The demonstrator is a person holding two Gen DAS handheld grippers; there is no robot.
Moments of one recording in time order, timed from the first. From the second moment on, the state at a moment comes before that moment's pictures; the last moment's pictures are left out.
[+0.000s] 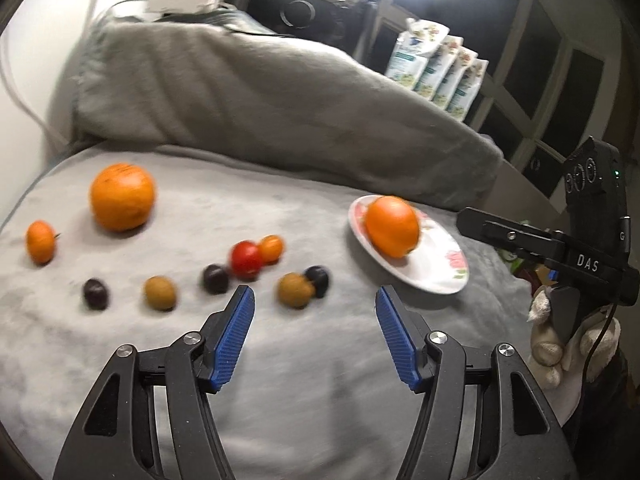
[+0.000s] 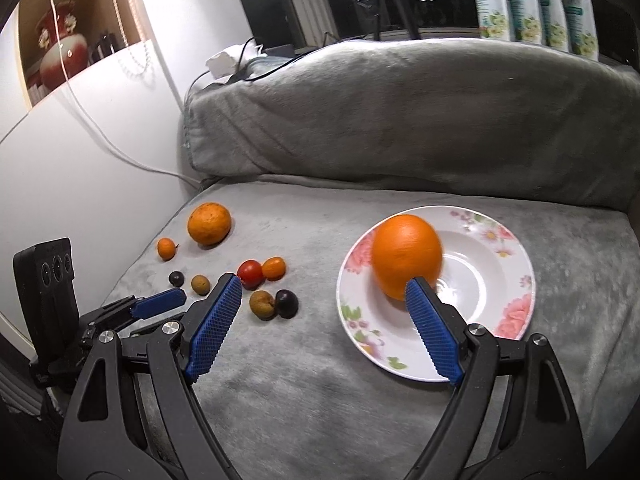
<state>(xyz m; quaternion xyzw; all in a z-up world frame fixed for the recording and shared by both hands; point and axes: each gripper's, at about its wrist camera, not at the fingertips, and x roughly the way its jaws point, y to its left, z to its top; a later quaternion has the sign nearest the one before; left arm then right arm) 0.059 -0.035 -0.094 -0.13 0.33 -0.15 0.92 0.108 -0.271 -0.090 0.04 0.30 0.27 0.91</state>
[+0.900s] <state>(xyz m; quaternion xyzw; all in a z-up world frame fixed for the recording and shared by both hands) 0.046 0.030 -0.122 -0.13 0.36 -0.09 0.92 0.133 -0.161 -0.110 -0.11 0.34 0.36 0.86</state>
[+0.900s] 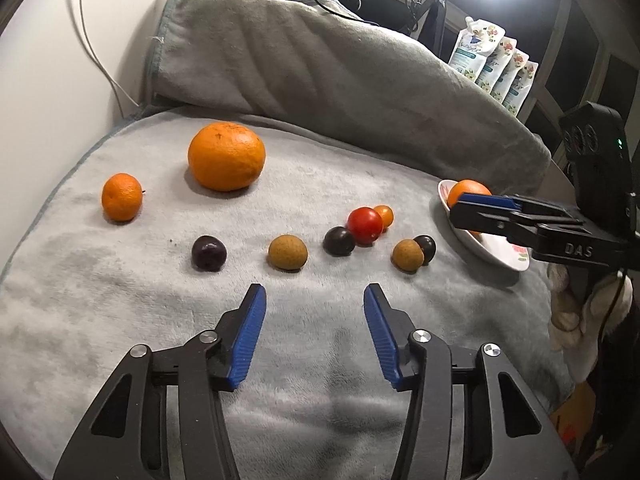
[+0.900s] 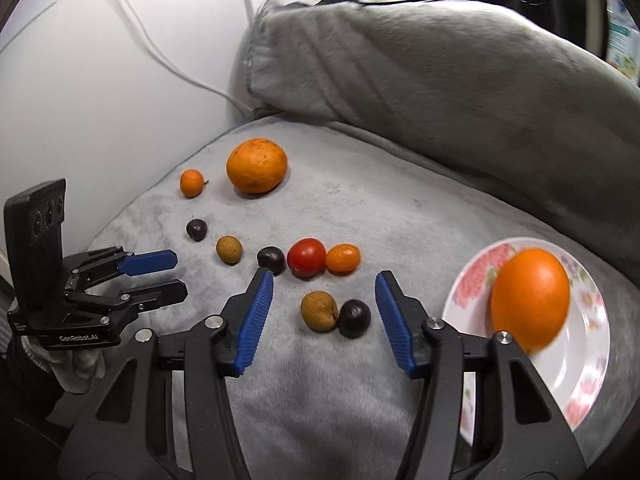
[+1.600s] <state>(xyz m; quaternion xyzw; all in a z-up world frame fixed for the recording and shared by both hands) 0.064 0.033 -0.120 -0.10 0.38 -0.09 0.92 0.175 -0.118 -0.123 -0.17 0.39 0.39 0.82</state>
